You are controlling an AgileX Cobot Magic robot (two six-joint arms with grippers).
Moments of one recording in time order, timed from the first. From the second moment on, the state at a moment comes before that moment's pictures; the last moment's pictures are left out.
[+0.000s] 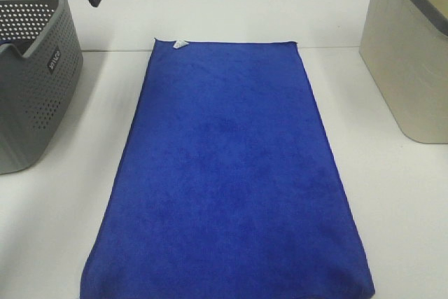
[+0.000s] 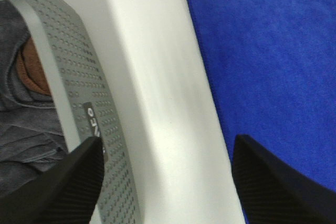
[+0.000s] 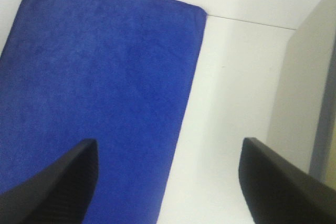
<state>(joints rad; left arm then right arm) -0.24 2.10 -2.11 0.09 1.21 -0.05 0.16 1.96 -2.13 0.11 1.22 -0.02</state>
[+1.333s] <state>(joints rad) 0.05 1.21 -1.23 0.05 1.12 0.03 0.00 1.05 -1.13 0.12 1.22 -0.01</state>
